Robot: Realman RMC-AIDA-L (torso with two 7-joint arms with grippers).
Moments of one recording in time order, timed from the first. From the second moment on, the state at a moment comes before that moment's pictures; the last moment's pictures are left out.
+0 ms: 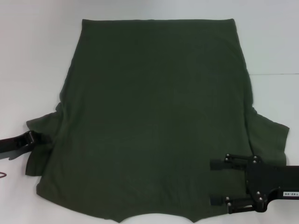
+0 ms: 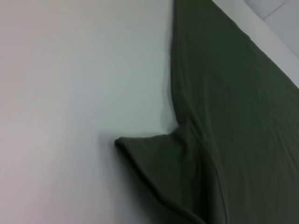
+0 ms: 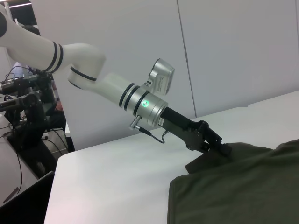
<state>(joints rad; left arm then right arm) -0.59 -1.99 0.42 0.48 2.28 1.06 -2.24 0.51 2.01 -0.71 -0.51 -2.00 -1.74 1.17</state>
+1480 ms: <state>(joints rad) -0.81 -1.84 0.39 0.63 2.72 1.21 -2.44 0.50 2.01 -0.71 -0.51 -2.00 -1.74 1.17</state>
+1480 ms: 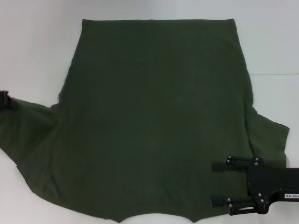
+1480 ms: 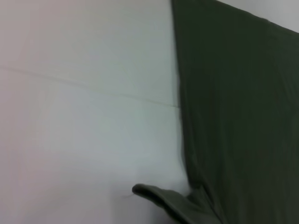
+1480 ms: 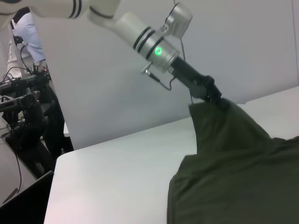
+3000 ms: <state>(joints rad) -1.07 -2.05 0.50 0.46 2.82 1.06 -2.71 0.50 2.01 -0.71 -0.51 -2.02 -1.74 1.17</state>
